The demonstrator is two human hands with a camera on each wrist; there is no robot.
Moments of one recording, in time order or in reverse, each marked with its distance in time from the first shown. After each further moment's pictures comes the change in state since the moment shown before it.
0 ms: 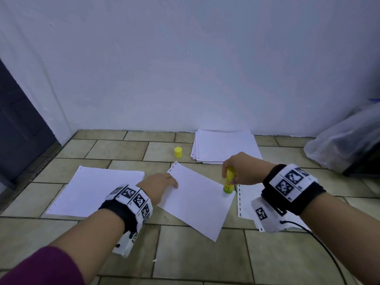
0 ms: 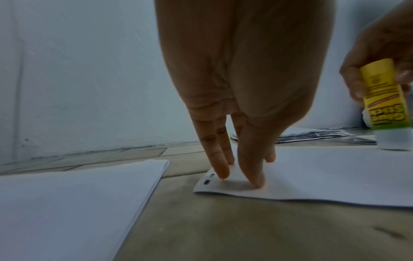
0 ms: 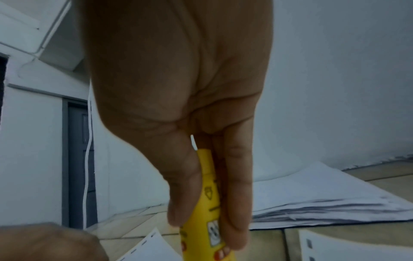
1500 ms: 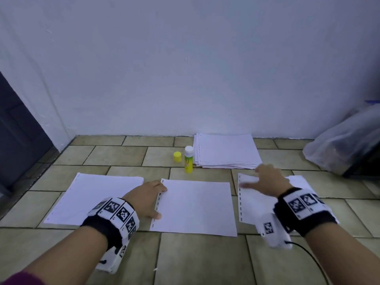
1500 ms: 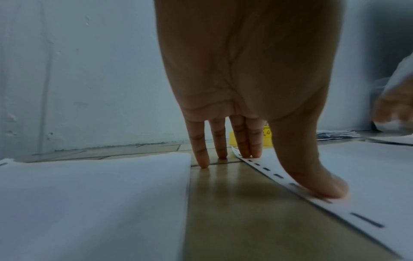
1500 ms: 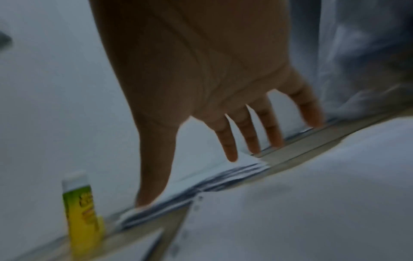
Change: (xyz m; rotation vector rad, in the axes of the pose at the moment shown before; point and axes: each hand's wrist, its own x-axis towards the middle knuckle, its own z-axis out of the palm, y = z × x) left_hand -0.010 -0.022 0.013 -0.081 0.026 -0.076; right_hand -0.002 0.062 0.053 0.308 0.163 0.608
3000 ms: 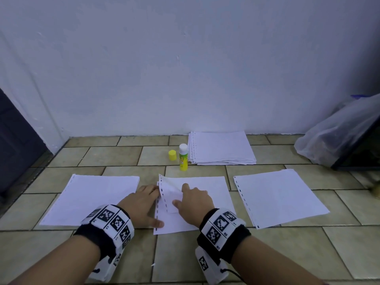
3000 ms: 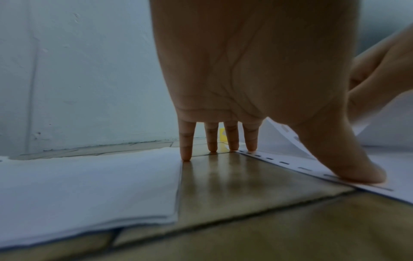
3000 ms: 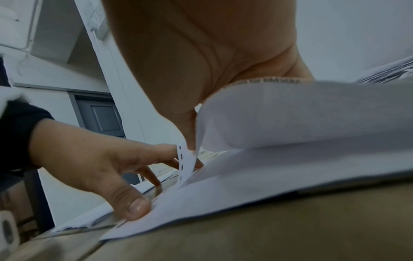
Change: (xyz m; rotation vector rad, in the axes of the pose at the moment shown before) left_hand -0.015 0.006 0.017 0.070 0.021 0.004; right_hand -0.074 -0.136 0.087 0.001 -0.138 -0.279
